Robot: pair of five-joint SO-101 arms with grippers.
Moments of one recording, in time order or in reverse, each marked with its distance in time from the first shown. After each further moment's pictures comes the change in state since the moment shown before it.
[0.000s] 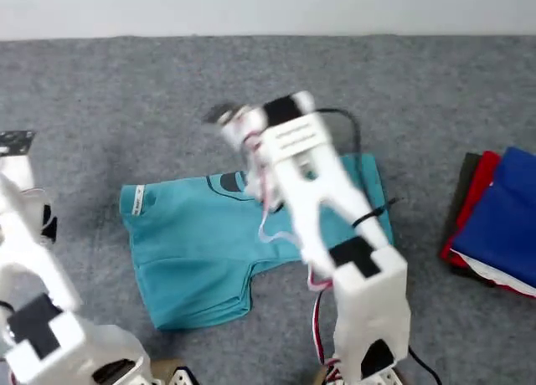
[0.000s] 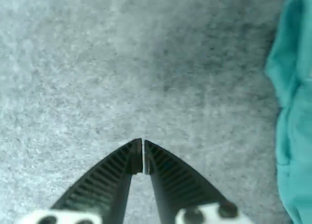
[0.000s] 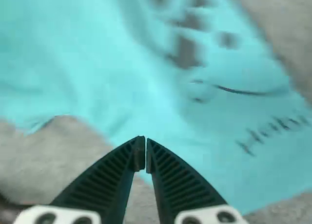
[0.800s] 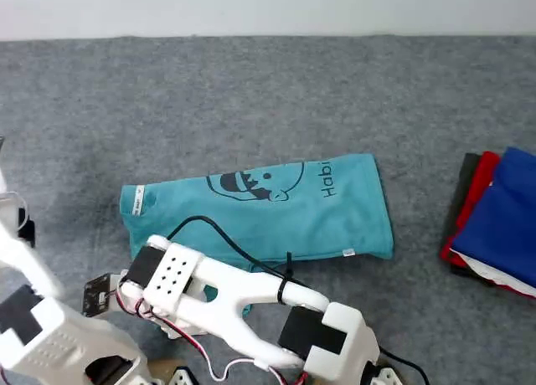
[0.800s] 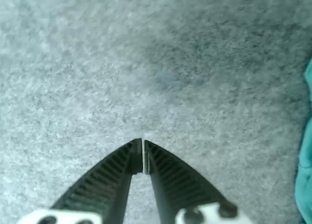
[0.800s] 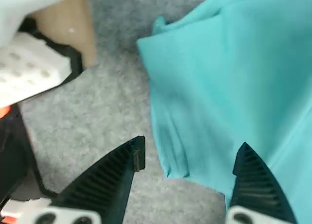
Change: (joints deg) left arm -6.0 5.2 -7.6 3.5 -0.6; right arm -37.8 -5.1 23.0 -13.8 0.0
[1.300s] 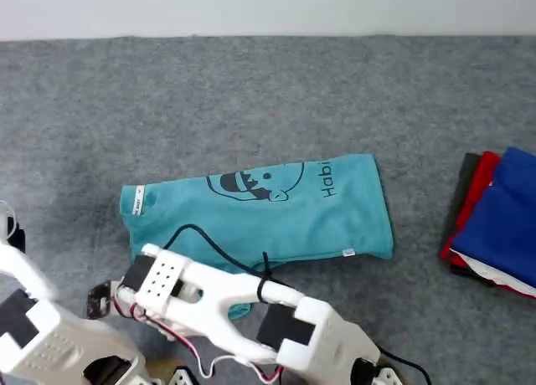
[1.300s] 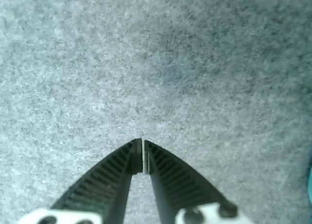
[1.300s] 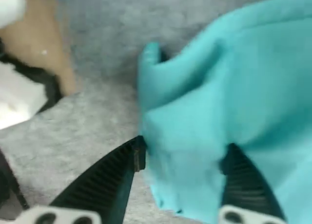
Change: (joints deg) left arm -2.8 0.0 0.0 0.2 -2.5; right arm -0.9 12.3 -4.9 -2.8 -0.2
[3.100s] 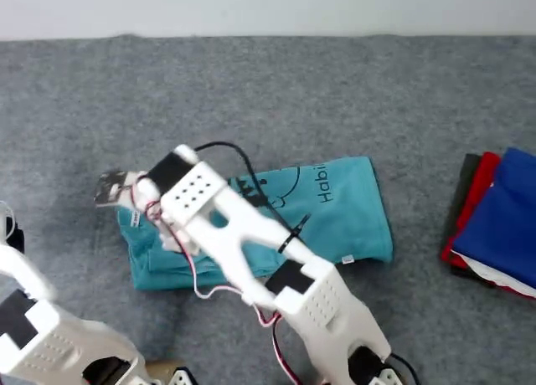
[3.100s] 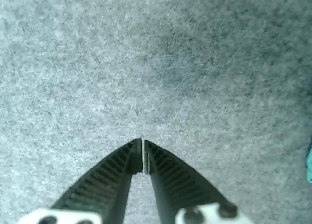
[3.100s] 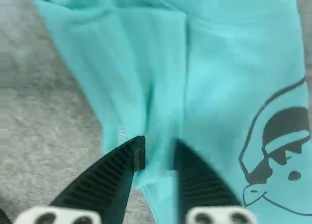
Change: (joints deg) left arm 0.0 0.0 0.0 0.0 0.0; right arm 17.3 6.0 -34.6 16.6 -0.5
